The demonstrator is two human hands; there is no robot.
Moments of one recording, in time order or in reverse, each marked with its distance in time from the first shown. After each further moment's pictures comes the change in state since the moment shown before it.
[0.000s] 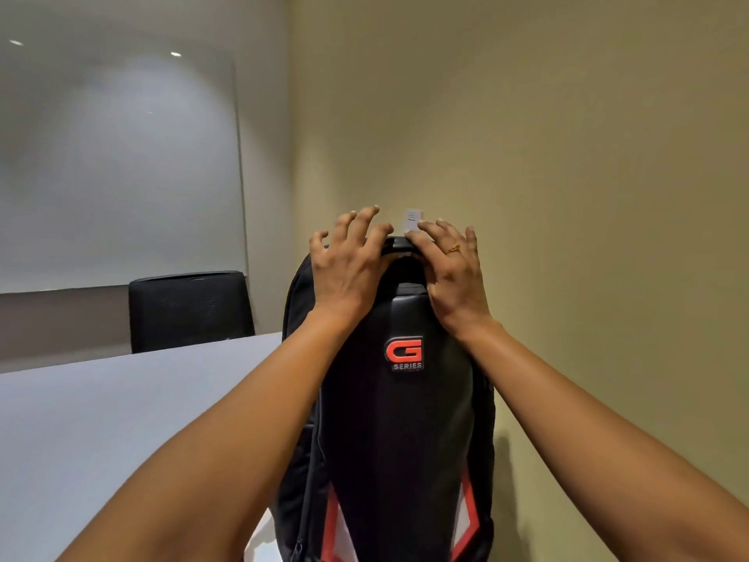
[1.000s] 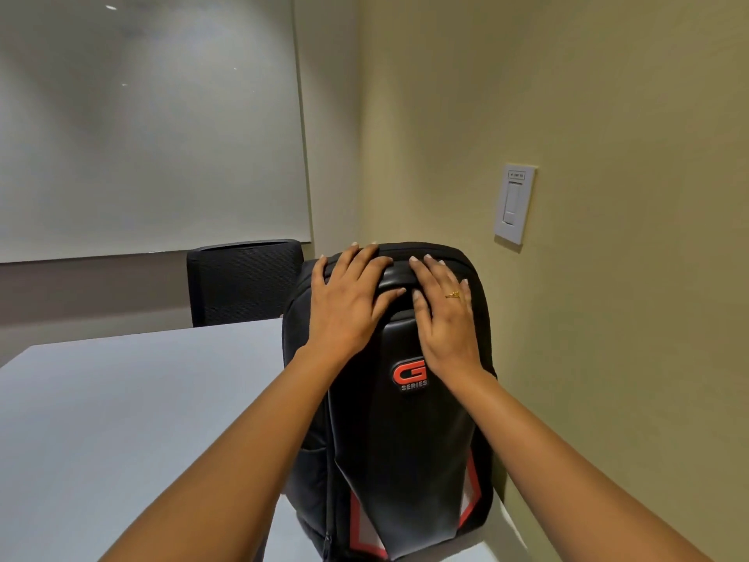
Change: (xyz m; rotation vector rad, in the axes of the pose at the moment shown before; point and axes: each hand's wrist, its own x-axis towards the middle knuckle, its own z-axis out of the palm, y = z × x) left_hand -0.005 -0.110 0.196 0.035 -0.379 -0.174; right_hand -0.002 0.077 0.251 0.441 -0.247 0.245
